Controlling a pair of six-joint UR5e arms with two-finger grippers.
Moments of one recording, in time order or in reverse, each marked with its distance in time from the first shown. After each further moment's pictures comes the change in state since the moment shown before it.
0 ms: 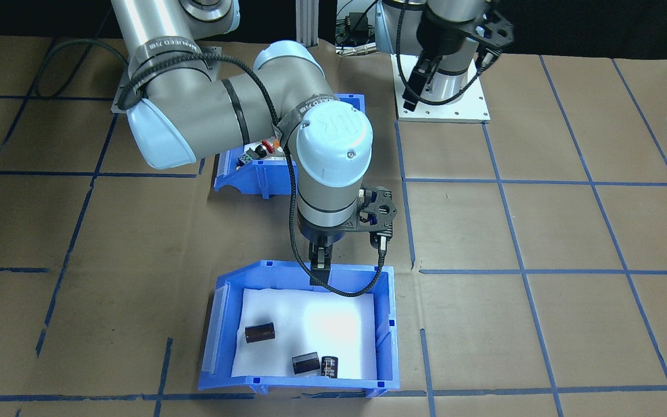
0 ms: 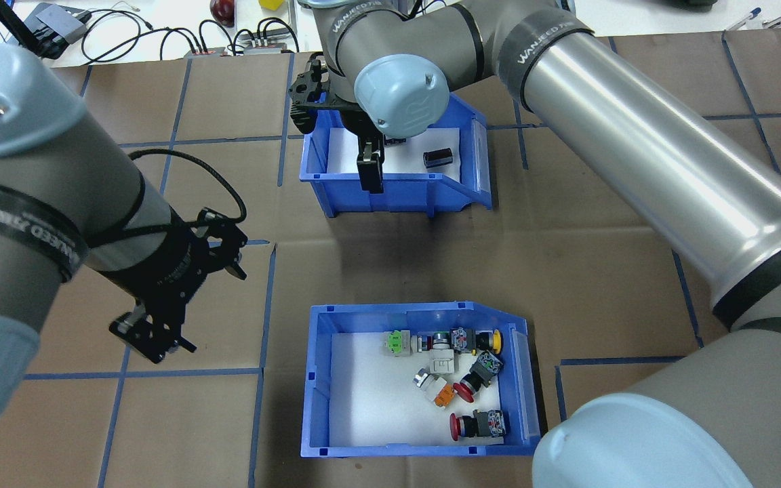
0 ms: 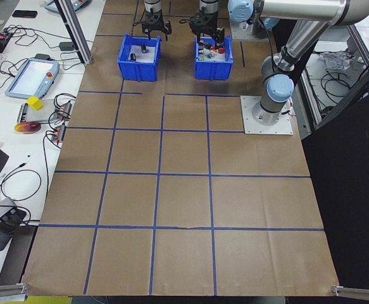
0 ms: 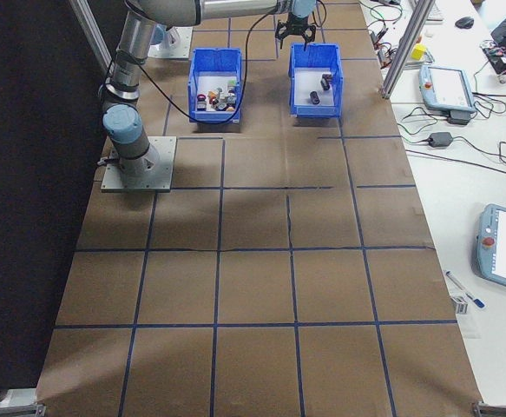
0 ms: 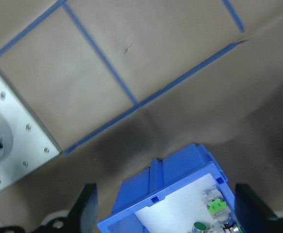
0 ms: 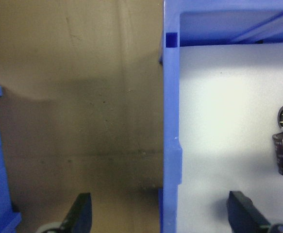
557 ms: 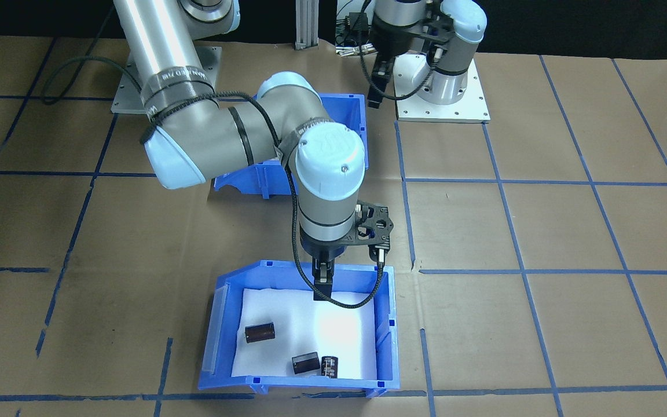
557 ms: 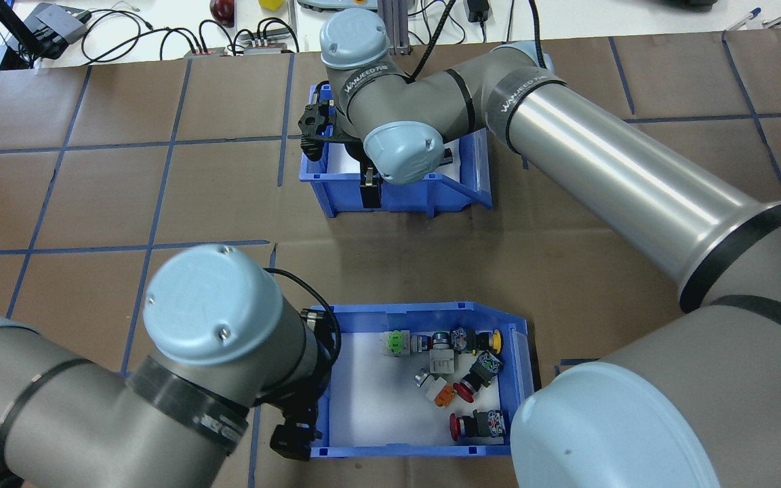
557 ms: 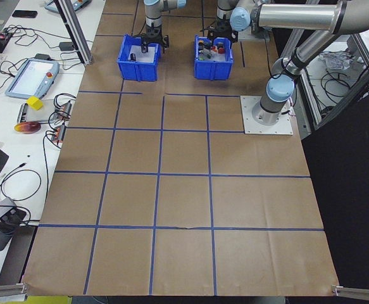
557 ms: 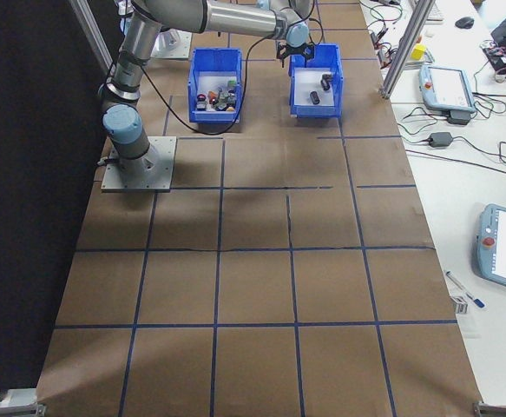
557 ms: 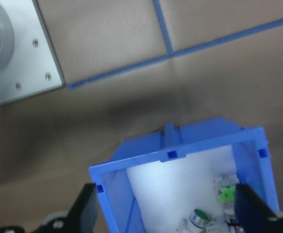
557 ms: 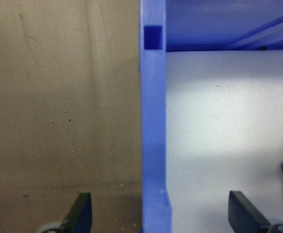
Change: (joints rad) left arm -0.306 -0.012 -0.234 0.312 -0.053 -0.581; right arm 0.001 0.056 0.090 -0.189 0.001 0.002
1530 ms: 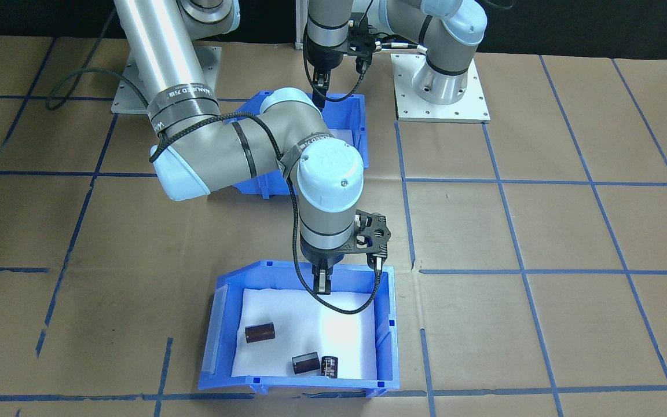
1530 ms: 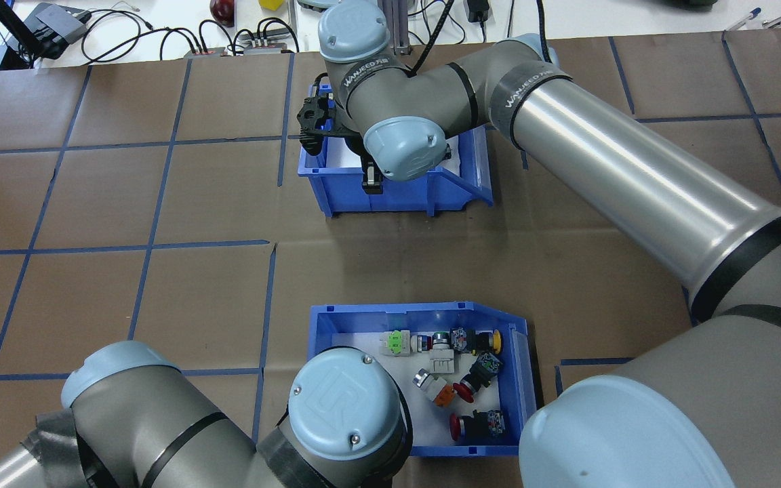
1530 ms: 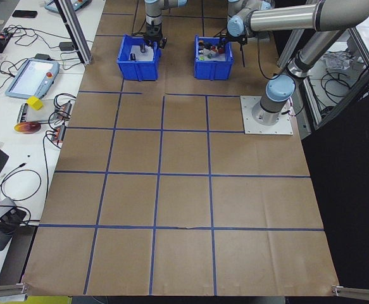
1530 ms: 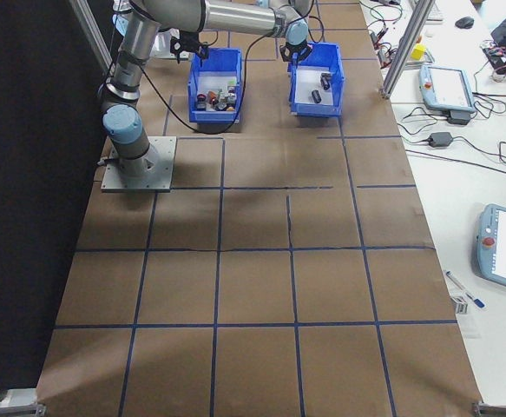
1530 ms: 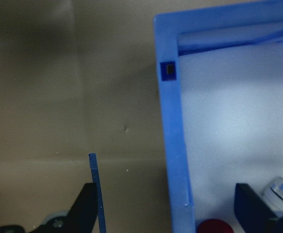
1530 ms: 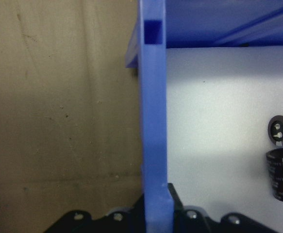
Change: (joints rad) left arm -0.232 -0.147 -0.057 0.132 -0.023 -0.283; right arm -0.001 -0.033 -0.007 0.007 -0.016 0.002
